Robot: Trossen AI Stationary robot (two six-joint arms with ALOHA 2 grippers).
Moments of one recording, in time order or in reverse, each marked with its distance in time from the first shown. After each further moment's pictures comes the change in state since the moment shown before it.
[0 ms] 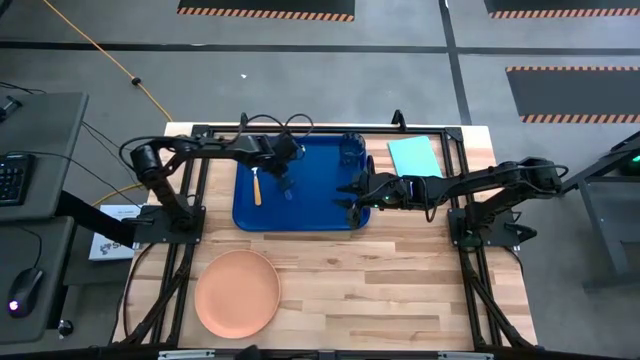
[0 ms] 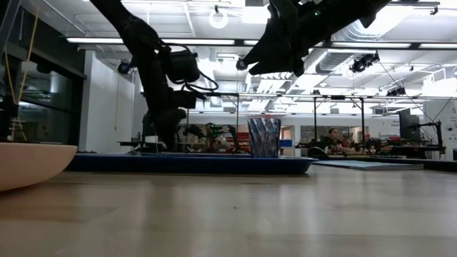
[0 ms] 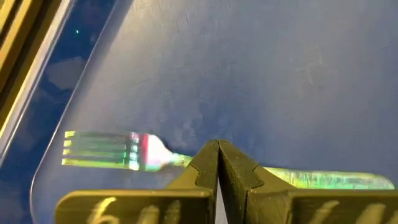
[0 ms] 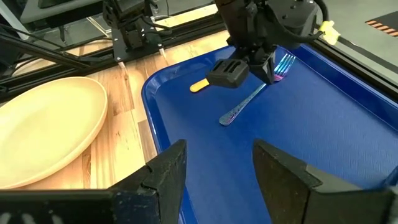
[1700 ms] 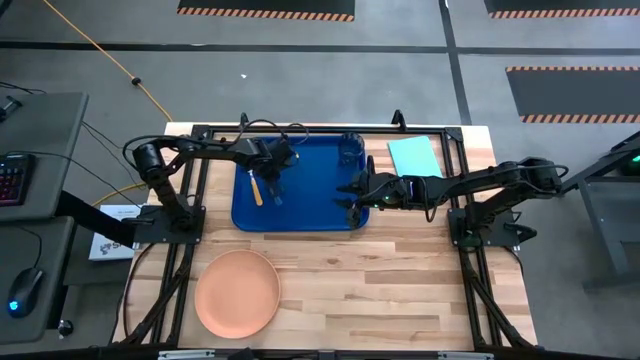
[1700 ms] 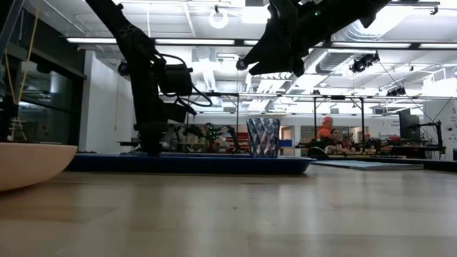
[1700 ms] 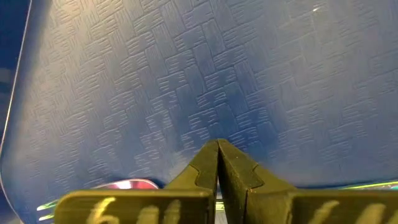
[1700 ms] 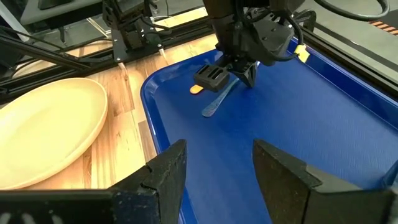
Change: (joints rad) left arm 0.022 0.025 -0.068 -0.047 0.026 0.098; right arm 0.000 0.000 0.000 0.000 0.000 0.009
